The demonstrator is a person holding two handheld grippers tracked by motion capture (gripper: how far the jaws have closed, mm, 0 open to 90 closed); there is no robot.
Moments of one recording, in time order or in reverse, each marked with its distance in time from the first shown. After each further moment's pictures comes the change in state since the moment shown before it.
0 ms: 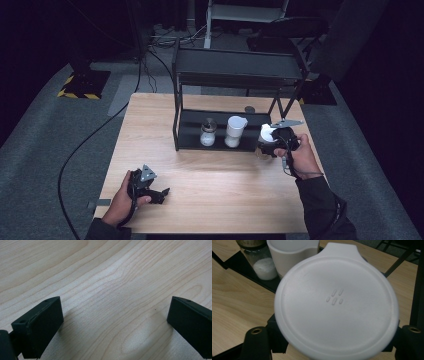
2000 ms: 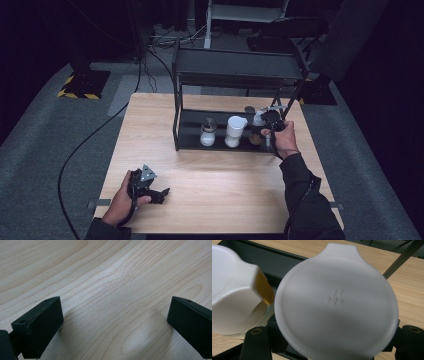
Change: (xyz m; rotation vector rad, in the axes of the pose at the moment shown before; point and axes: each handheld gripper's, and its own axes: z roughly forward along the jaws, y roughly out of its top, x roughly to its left) left arm 0.001 0.001 0.000 0.002 -0.004 0.007; right arm -0.015 0.035 0.086 0.031 -0.088 0.141
